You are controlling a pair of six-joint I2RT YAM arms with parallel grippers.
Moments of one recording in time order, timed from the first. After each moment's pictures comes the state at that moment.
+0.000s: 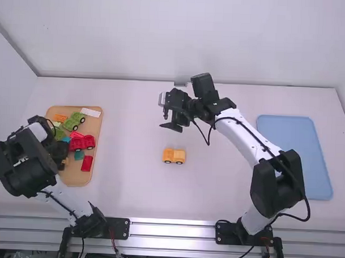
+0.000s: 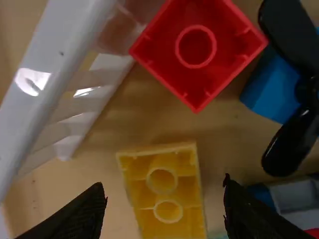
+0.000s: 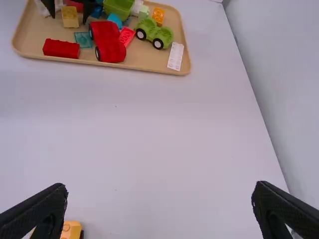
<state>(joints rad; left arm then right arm) 0.71 1.88 1.10 -0.76 -0.13 -1.00 0.47 1.76 1.39 -0.43 -0.72 -0.92</state>
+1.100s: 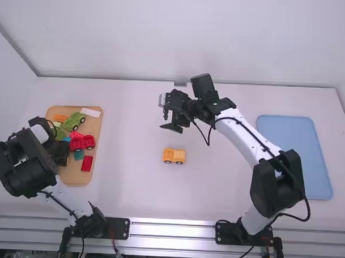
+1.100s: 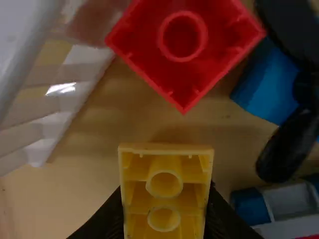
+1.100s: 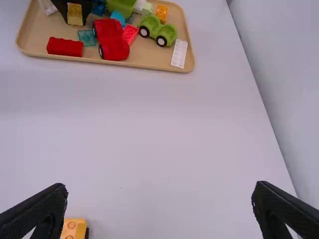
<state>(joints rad) 0.71 1.87 1.07 -0.69 -0.09 -0.95 0.47 1.76 1.39 -0.45 -0.71 -0.93</state>
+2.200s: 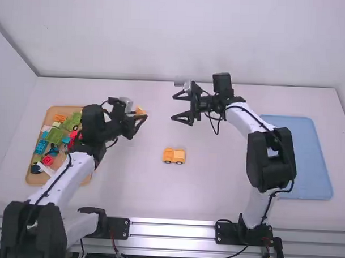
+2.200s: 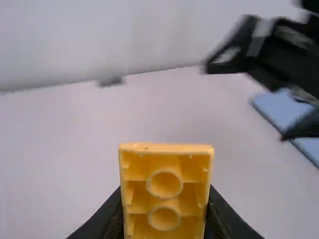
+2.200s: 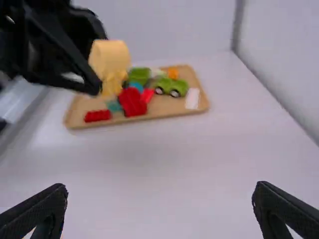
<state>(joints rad) -0.02 1.23 0.65 0.18 0.67 0.02 0.26 1.98 1.39 -0.19 -1.32 -0.65</state>
